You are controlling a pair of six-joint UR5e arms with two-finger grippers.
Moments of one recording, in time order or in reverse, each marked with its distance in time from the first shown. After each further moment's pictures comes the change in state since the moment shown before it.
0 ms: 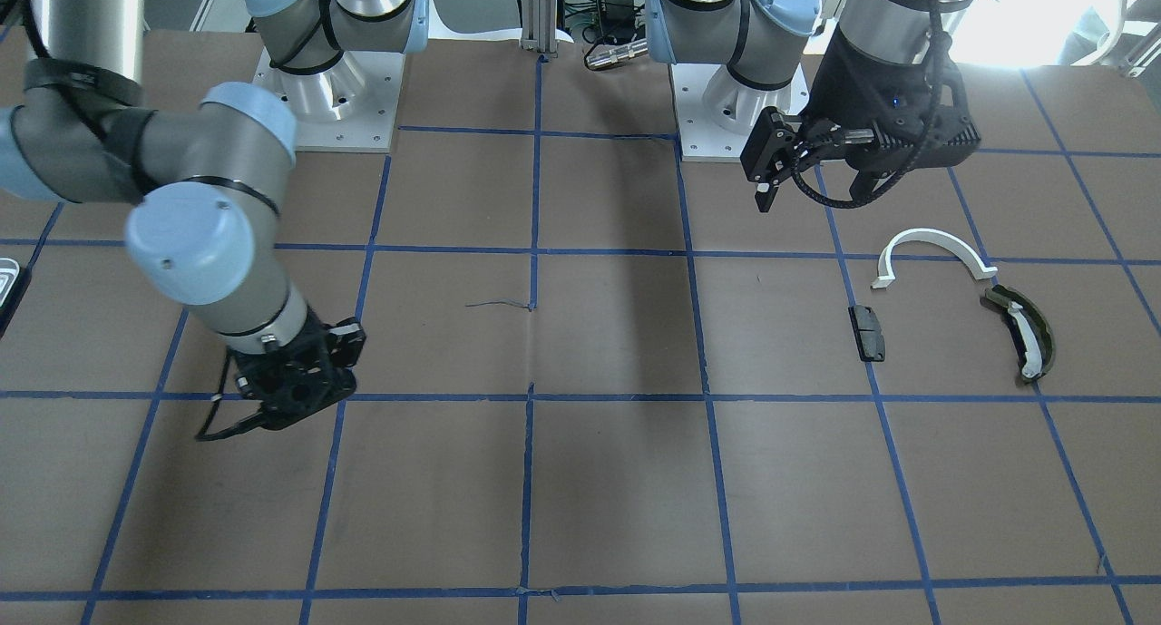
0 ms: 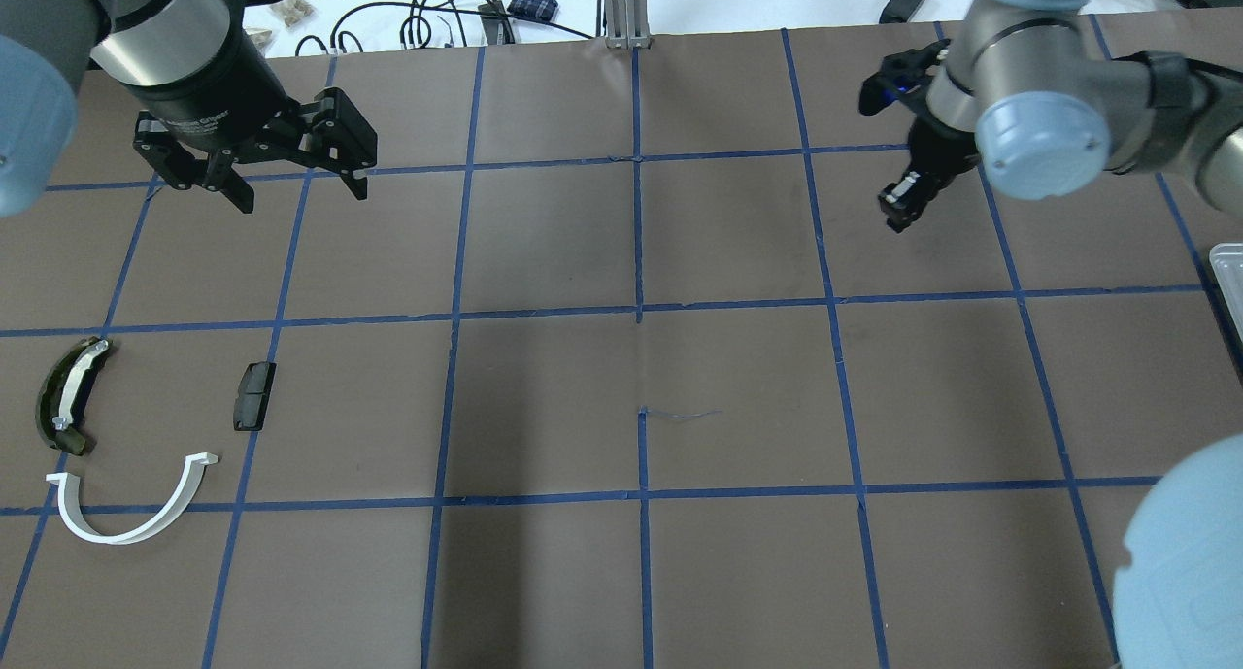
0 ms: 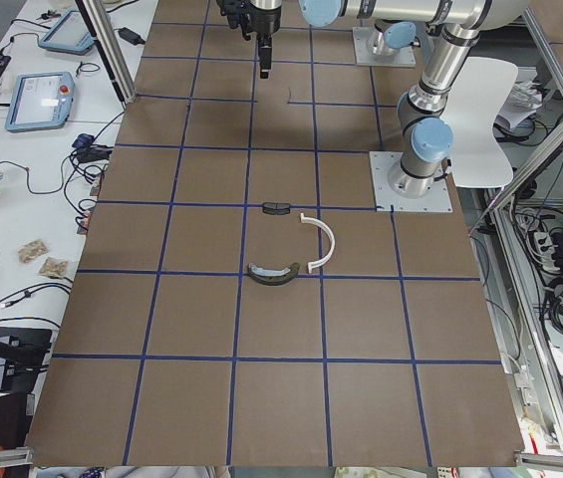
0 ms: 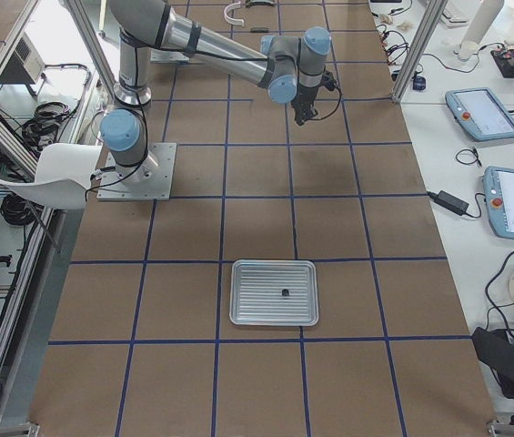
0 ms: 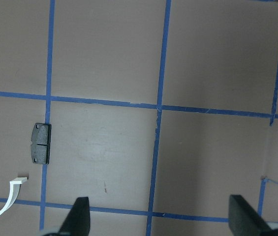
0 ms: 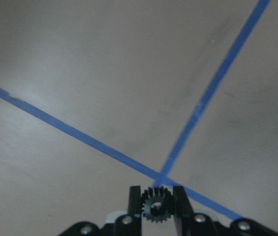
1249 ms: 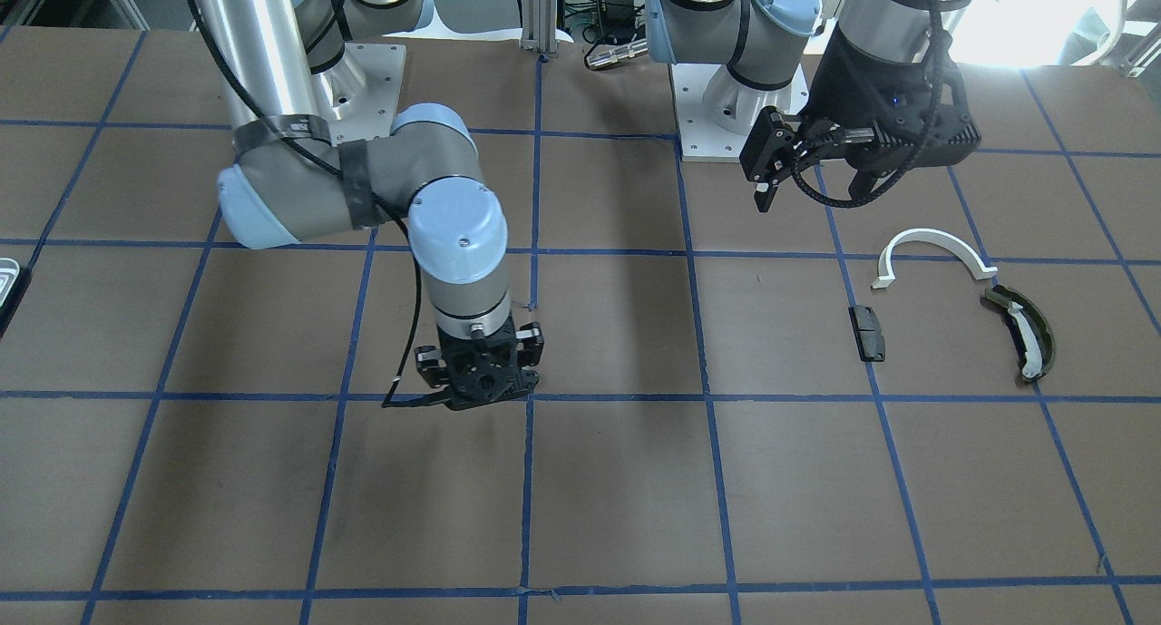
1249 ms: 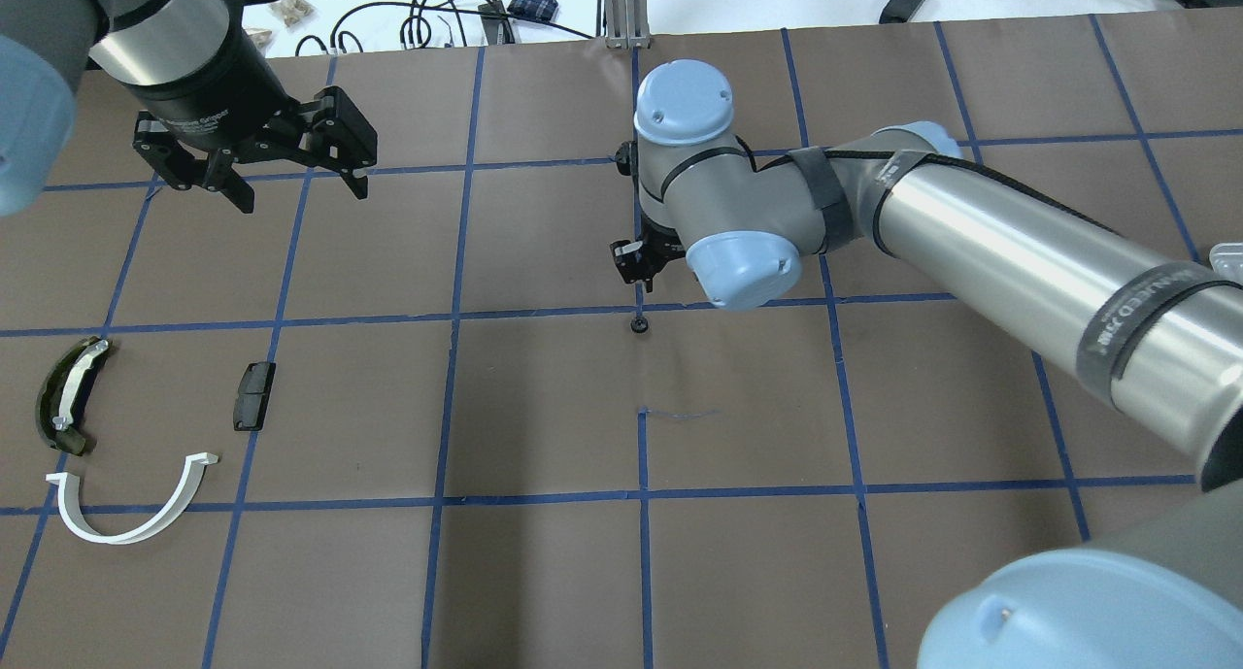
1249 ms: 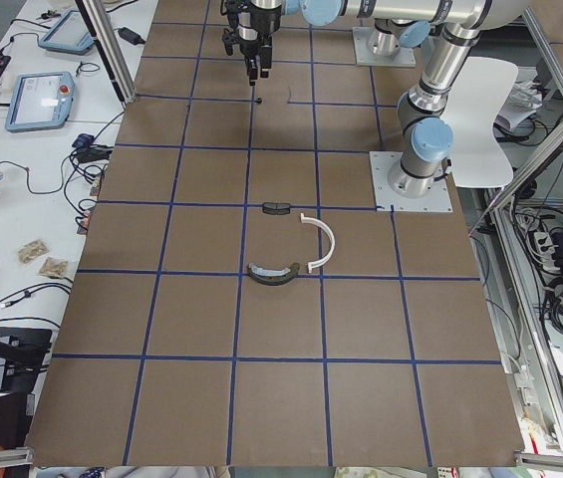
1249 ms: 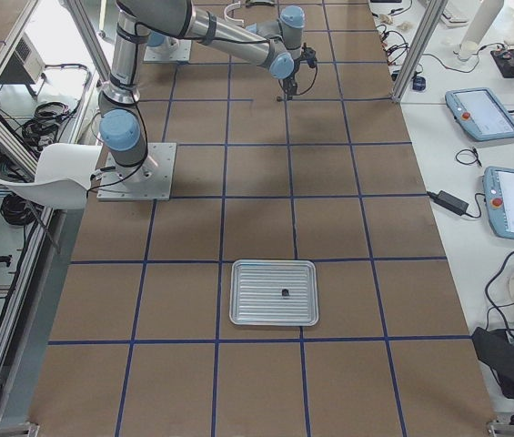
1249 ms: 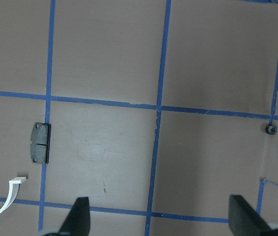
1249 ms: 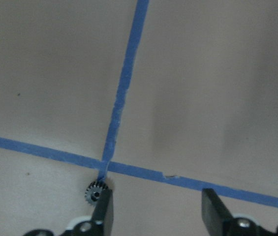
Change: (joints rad) left arm -0.001 0.001 0.001 0.000 -0.001 -0.009; right arm 0.196 0.085 -0.019 -0.143 -0.011 0.397
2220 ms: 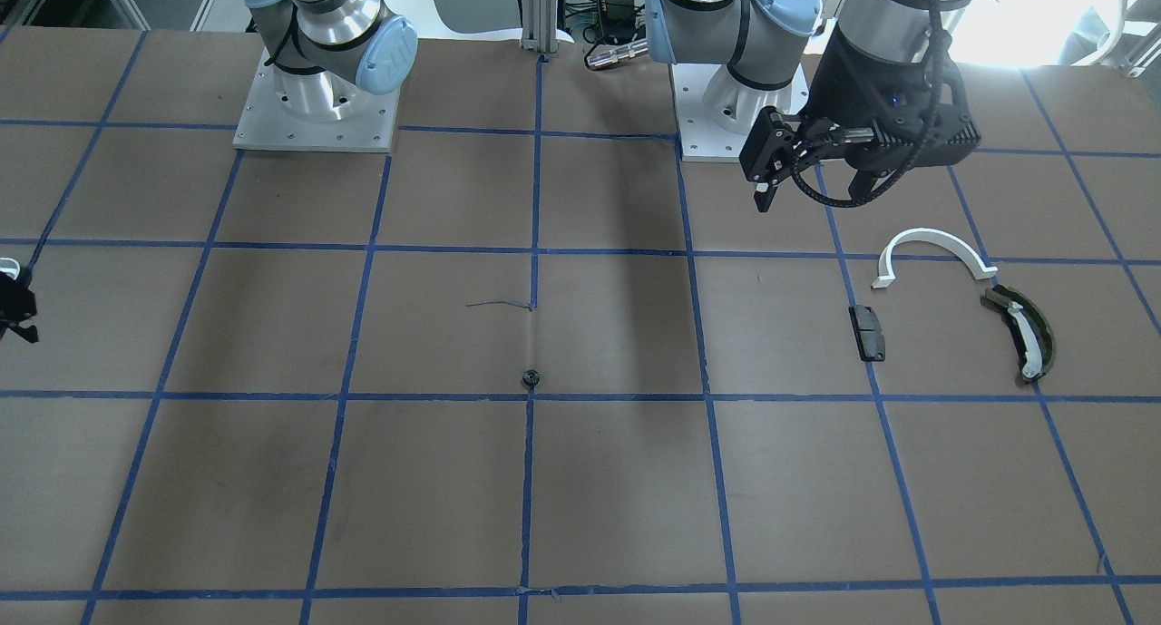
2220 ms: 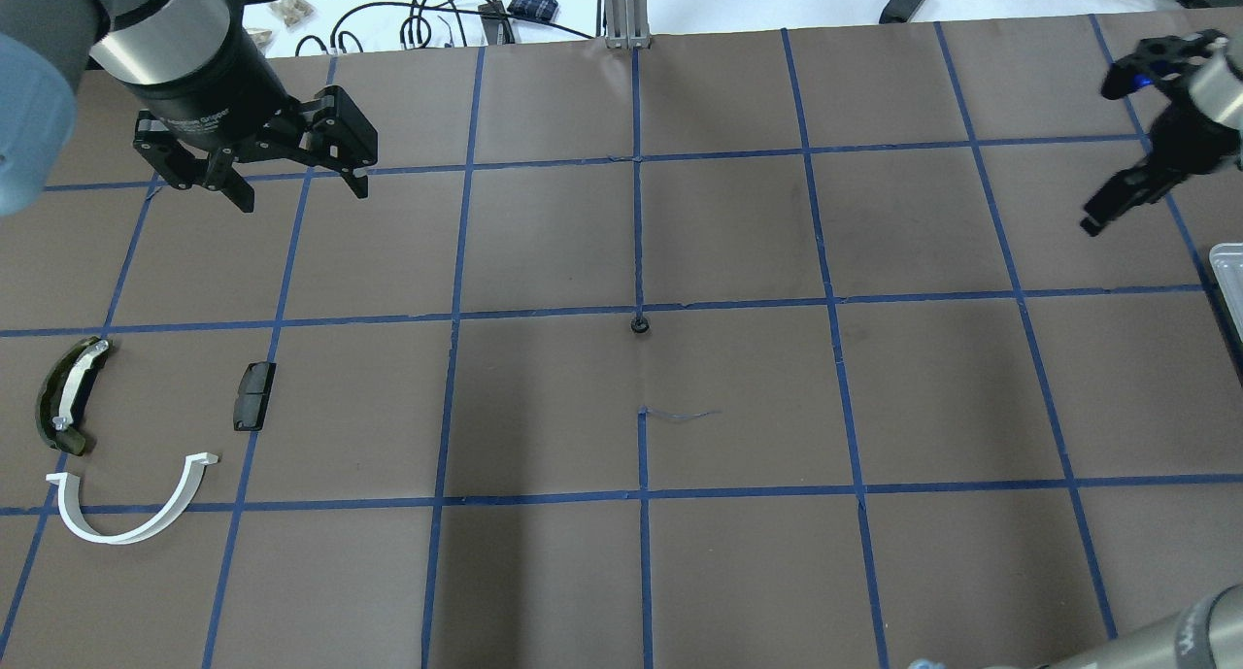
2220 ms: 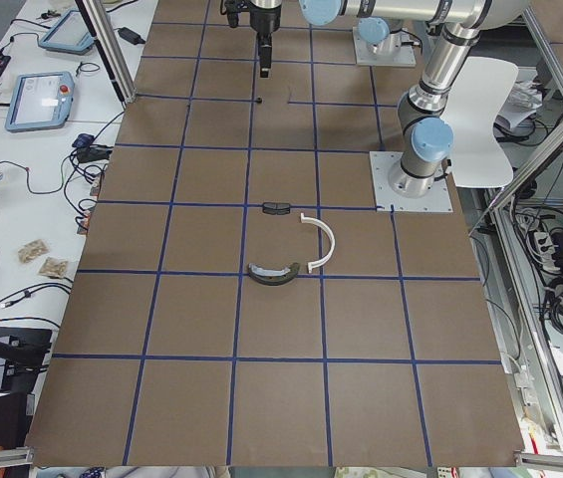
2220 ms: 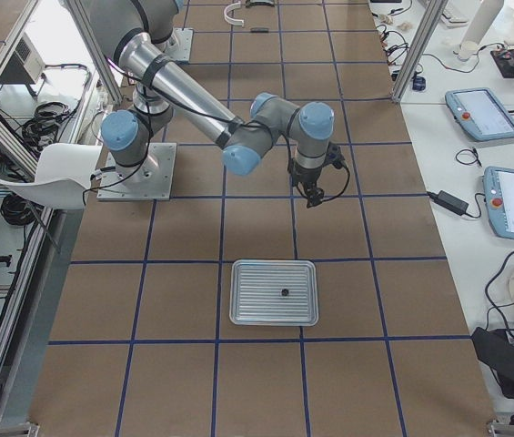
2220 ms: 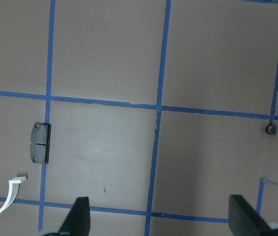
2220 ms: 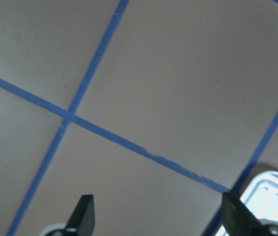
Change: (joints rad) left arm 0.000 -0.001 0.002 0.000 0.000 0.000; right arm -0.920 -0.138 0.021 0.120 0.004 -1.148
